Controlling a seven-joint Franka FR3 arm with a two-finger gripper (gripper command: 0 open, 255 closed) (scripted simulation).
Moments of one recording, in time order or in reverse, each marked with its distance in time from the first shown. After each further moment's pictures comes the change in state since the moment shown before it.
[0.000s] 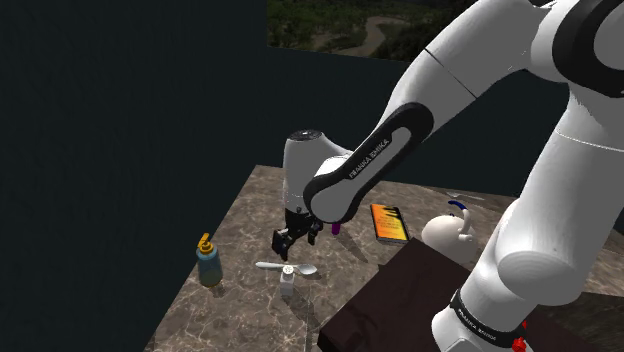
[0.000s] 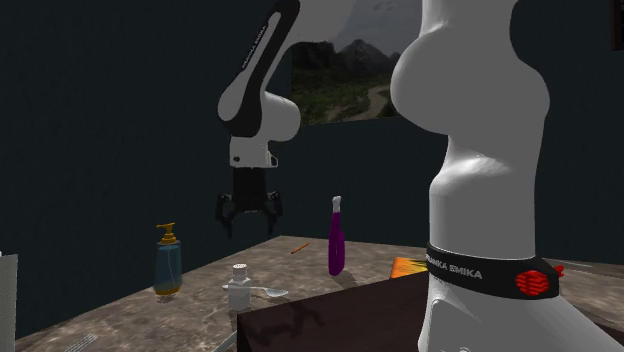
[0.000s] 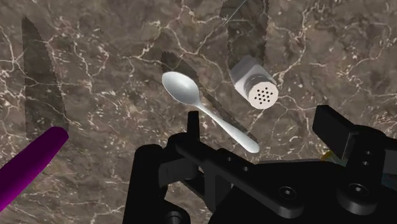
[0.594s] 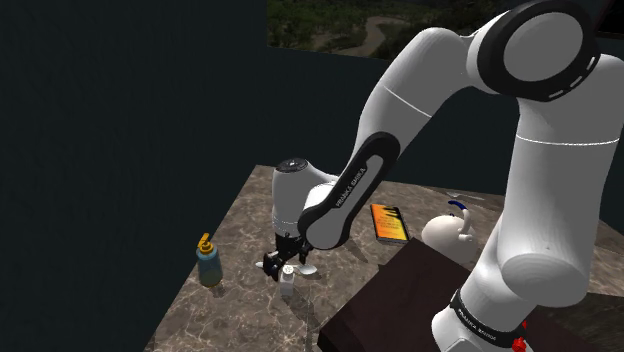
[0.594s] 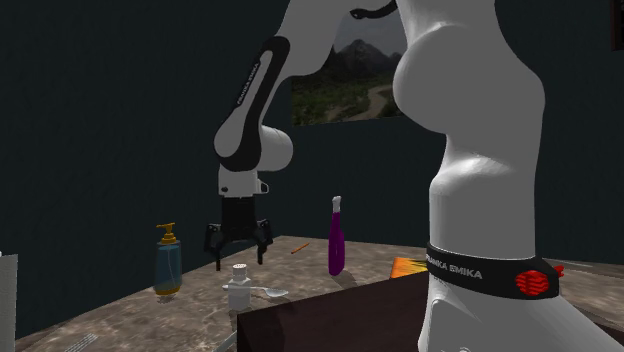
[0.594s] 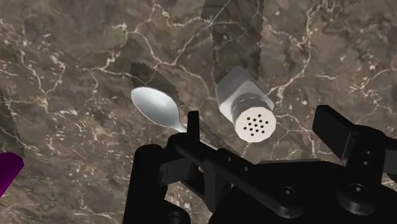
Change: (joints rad) arm 0.053 0.226 -0.039 0.063 -0.152 0.137 0.153
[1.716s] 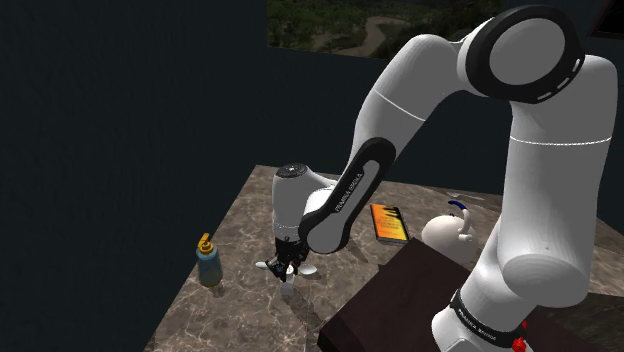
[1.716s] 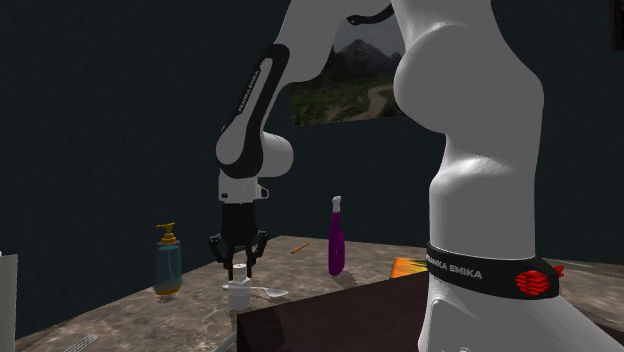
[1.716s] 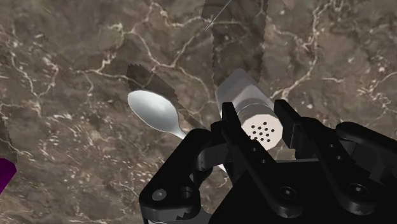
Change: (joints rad) arm 0.012 0.038 -0.019 0.007 -0.029 0.030 0.020
